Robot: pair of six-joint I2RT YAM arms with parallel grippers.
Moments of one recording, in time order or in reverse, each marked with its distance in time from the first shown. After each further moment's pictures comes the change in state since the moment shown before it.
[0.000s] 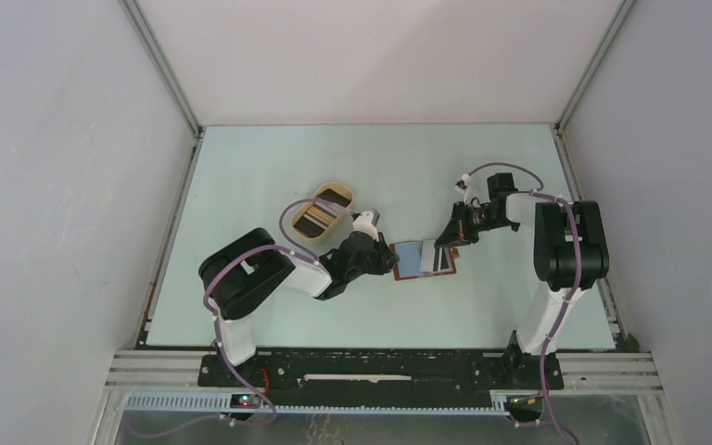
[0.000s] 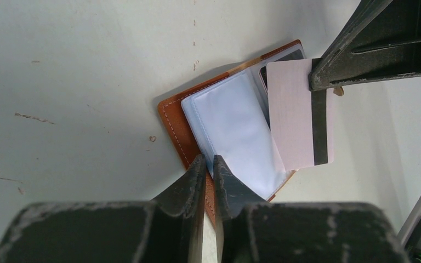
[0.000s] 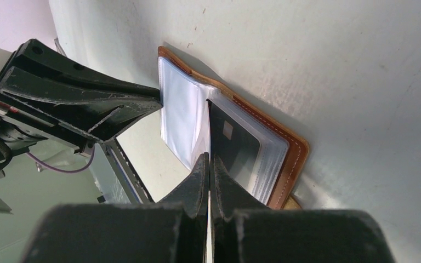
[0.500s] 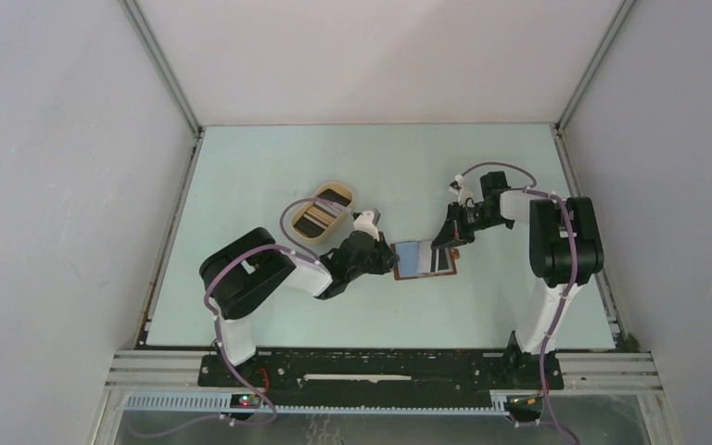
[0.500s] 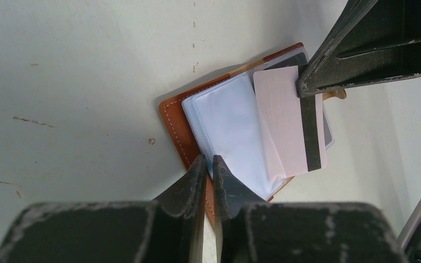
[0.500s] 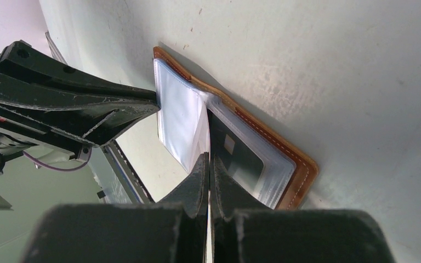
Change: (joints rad) left arm 0.000 0.003 0.007 -0.005 0.000 0.003; right arm 0.037 0.037 0.045 -0.044 0.034 0.002
